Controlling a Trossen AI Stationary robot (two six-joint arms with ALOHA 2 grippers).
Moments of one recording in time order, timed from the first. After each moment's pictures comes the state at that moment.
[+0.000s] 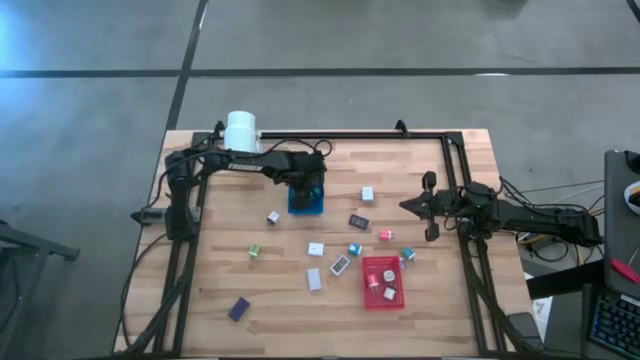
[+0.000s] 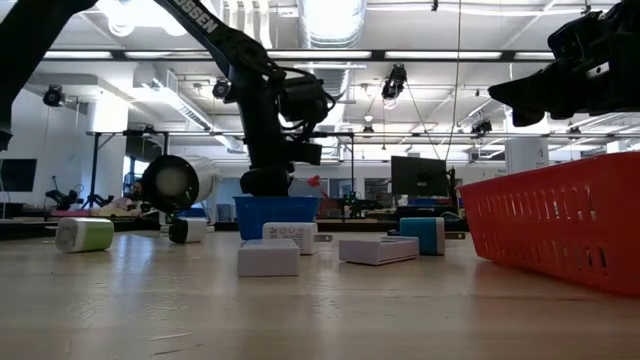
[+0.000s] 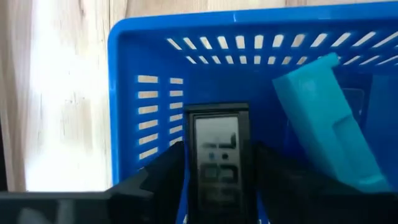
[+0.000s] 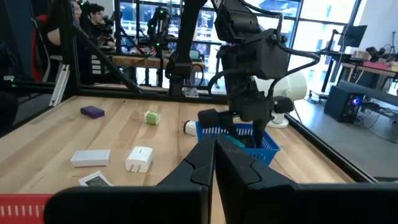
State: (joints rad) left arm 0.33 1.96 1.29 -0.60 -0.17 0.36; right arm -0.20 0.24 0.01 0.24 -0.16 -0.05
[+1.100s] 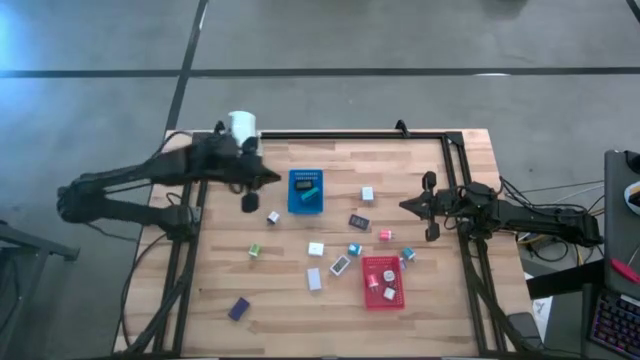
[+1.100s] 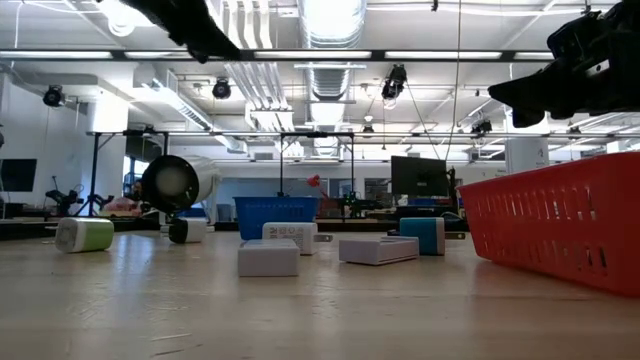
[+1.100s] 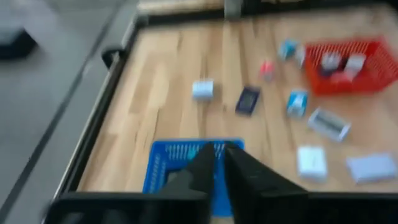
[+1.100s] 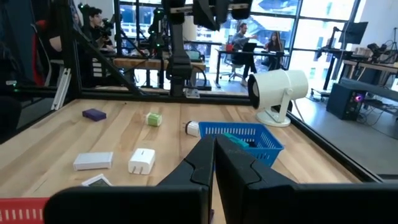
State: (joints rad) left arm 0.29 1.02 0.95 -0.49 0.12 0.24; right arm -0.20 0.24 0.01 0.24 -0.16 -0.03
